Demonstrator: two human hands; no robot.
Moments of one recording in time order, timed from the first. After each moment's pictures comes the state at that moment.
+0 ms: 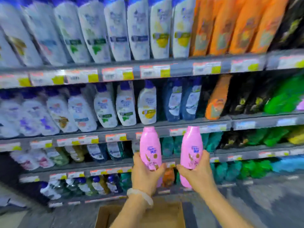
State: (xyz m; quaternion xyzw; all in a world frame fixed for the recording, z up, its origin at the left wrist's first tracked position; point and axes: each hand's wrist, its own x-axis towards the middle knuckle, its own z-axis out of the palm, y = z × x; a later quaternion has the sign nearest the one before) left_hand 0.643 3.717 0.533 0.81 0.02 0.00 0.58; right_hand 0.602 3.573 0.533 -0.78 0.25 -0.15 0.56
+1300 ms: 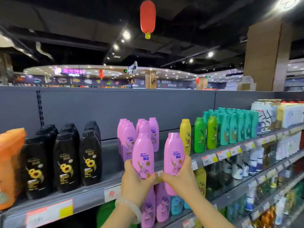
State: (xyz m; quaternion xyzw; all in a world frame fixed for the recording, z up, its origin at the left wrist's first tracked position) left_hand 0.641 2.997 0.783 0.73 -0.25 0.05 0.64; right_hand 0.565 2.882 0.789 -0.76 0.22 -0.36 0.49
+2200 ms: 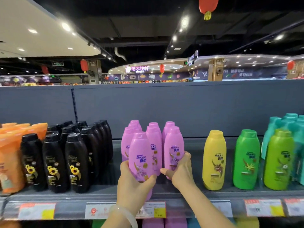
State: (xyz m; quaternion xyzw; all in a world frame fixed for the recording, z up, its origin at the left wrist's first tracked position) left_hand 0.689 2.896 0.789 0.76 -0.08 0.17 0.62; right_hand 0.737 2.745 0.771 -0.81 0.11 -0.25 0.51
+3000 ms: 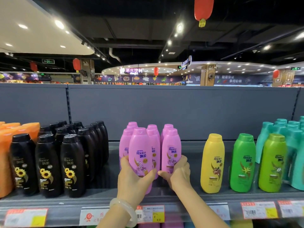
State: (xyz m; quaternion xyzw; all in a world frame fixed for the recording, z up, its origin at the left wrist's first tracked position) left_hand 0.707 2.894 0.798 0.75 -0.10 0.17 0.63; right_hand 0.747 2.751 0.777 -0.84 0.23 -0.21 0.43
